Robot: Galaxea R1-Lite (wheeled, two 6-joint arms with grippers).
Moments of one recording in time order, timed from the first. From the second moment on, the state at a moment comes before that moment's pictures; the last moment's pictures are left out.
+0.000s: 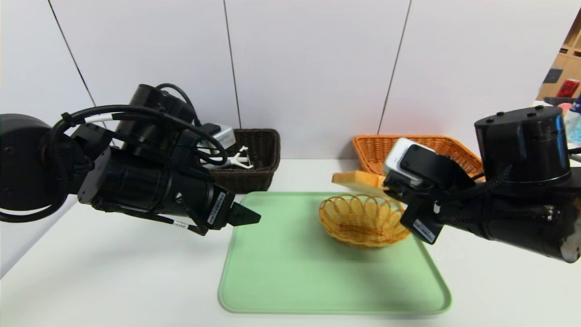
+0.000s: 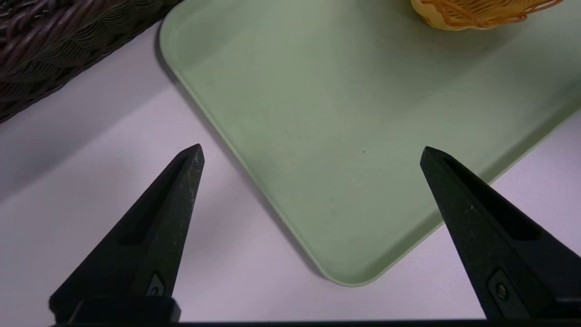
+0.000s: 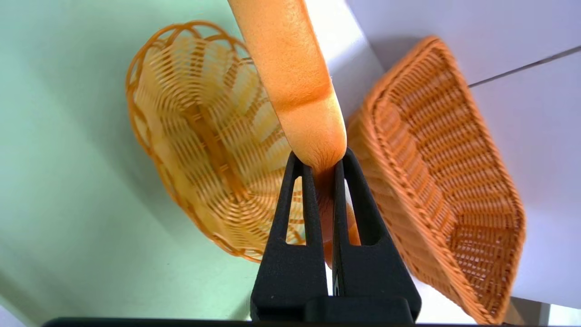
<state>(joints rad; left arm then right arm) -0.52 1.62 -1.18 0.28 -0.16 0.02 0.60 1.49 -0.87 -0.16 -0.22 -0.64</state>
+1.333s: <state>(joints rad) -0.53 1.63 -1.18 0.25 -0.16 0.02 0.16 1.62 -1.08 -0.17 -0.14 -0.71</state>
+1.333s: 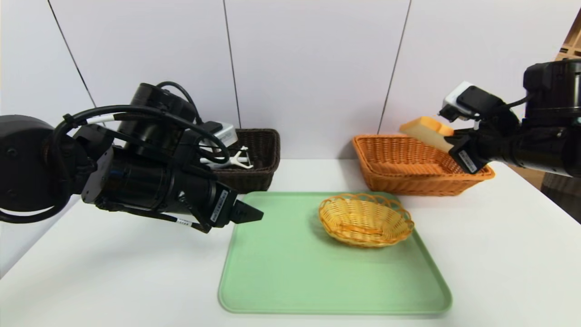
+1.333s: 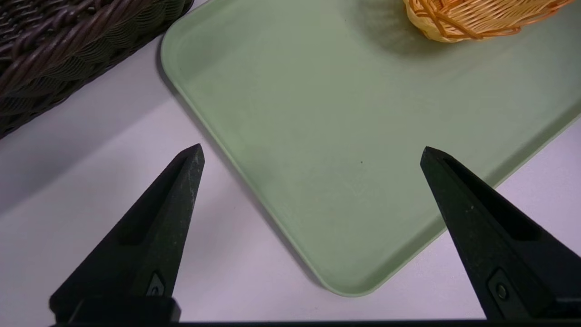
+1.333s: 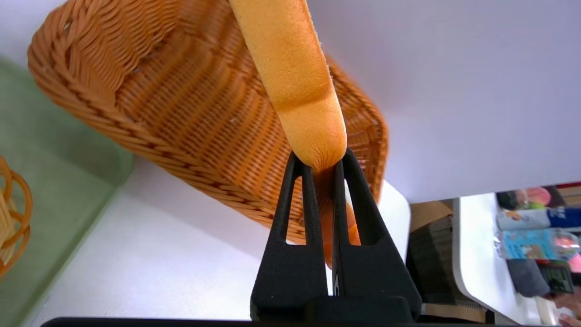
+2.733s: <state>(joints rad) -0.51 1.71 -1.17 0.19 -0.16 0.01 0.13 1.95 -1.26 -0.29 -0.12 -0.87</state>
